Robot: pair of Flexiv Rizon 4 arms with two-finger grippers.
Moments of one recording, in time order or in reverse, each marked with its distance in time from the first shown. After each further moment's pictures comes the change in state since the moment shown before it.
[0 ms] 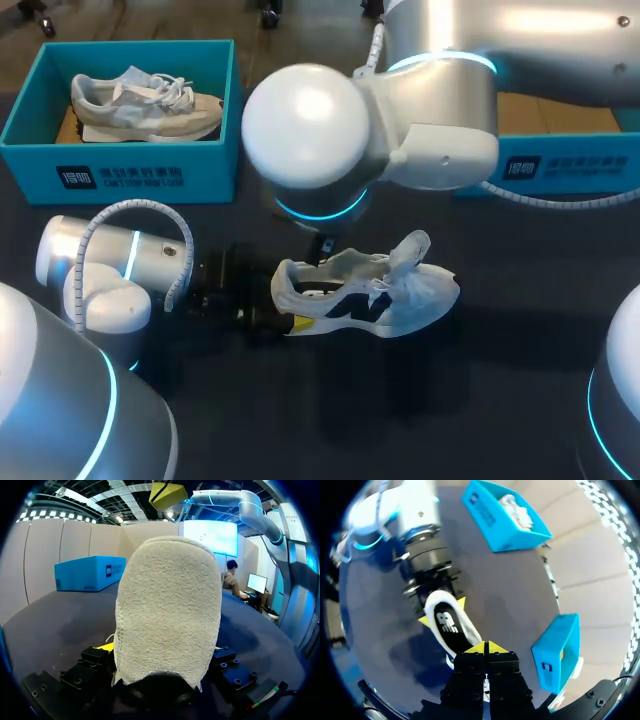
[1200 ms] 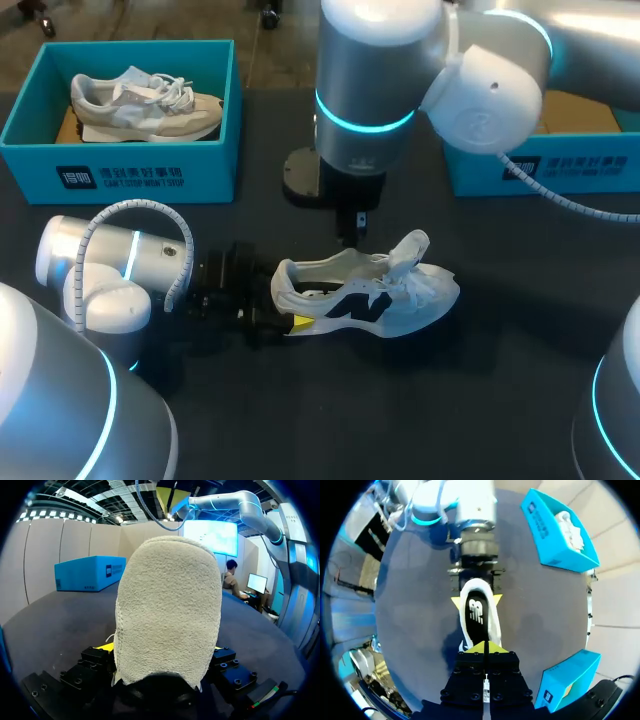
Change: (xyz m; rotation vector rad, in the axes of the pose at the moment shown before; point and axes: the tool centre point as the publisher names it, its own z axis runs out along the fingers) left arm 0.000 0.000 0.000 0.000 0.000 0.000; right arm 0.006 -0.014 0.002 -0.065 0.345 -0.337
